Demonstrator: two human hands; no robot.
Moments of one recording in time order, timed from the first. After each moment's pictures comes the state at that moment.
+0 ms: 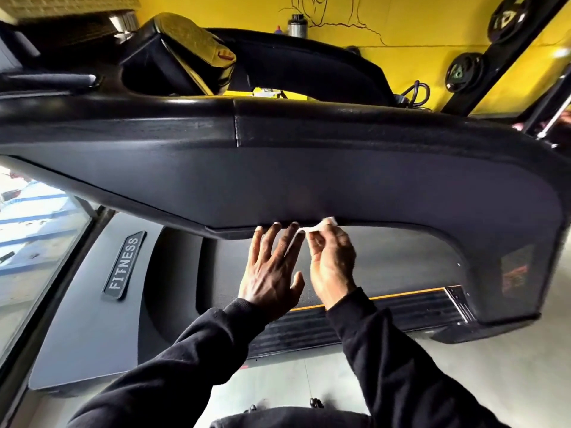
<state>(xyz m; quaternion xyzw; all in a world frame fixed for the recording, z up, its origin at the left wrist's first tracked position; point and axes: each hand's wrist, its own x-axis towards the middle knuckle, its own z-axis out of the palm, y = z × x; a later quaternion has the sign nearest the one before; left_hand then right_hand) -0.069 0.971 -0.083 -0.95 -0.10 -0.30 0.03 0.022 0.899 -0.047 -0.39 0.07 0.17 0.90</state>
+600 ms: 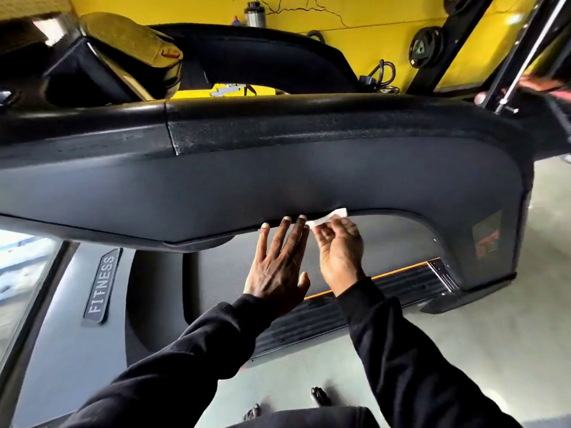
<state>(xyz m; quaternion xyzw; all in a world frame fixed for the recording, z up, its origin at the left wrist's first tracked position) -0.027 0.940 -0.080 -0.96 -0.03 -0.25 0.09 0.071 0.859 -0.051 -0.34 0.12 0.14 0.92</state>
